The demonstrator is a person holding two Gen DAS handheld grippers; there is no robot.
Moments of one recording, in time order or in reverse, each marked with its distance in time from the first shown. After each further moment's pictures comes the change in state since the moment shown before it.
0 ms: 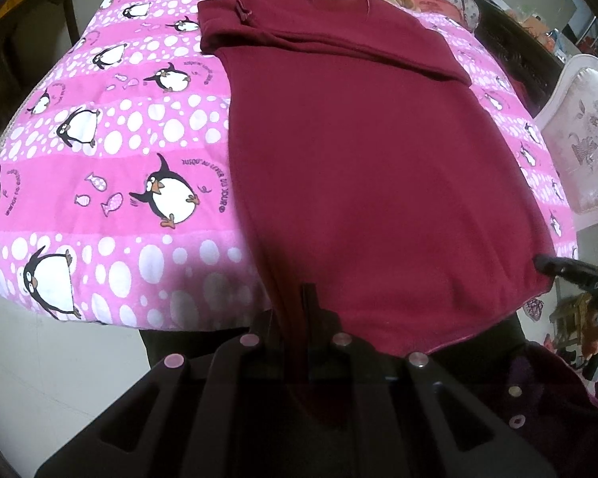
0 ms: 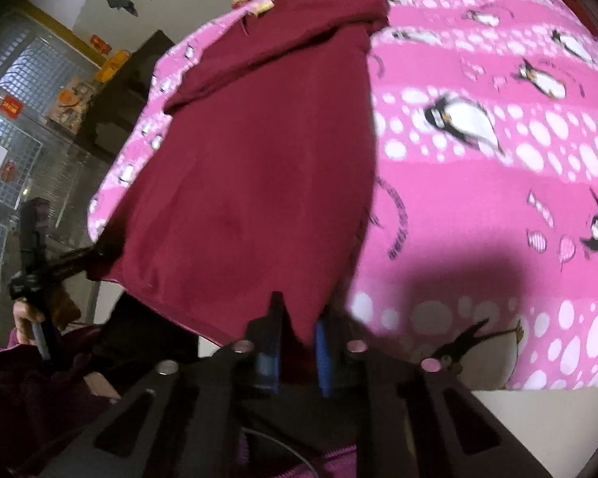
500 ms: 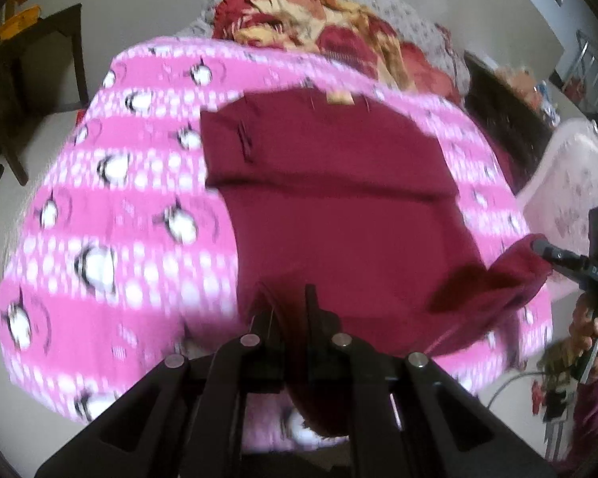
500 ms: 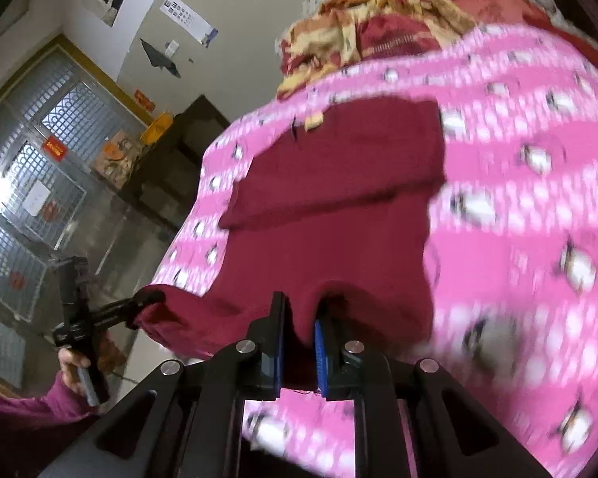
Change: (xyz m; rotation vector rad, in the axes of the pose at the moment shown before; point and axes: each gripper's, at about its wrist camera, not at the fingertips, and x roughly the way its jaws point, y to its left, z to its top) left arm -0.050 0.013 0.109 -0.032 -0.236 -0.042; right arm -0.041 0.024 0.131 -0.039 -0.249 0.121
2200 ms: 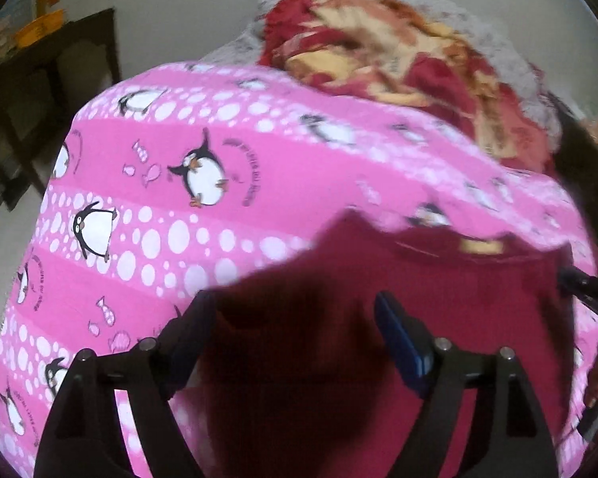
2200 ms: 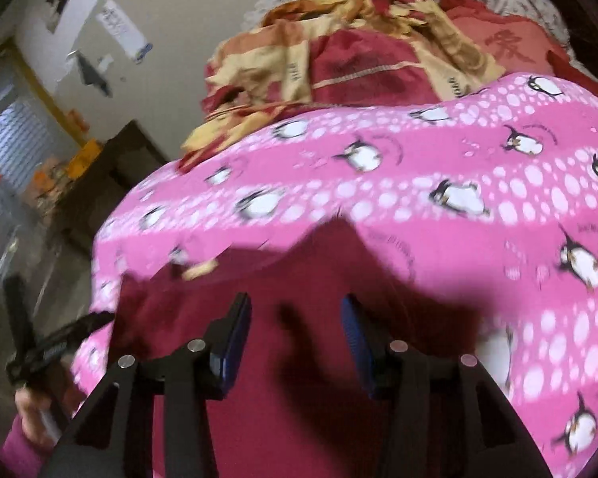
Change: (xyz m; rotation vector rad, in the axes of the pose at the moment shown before) left arm 0.195 0.049 0.207 -0.128 -0.043 0.227; right arm 0.200 -0.089 0.216 0.056 -0.042 -0.249
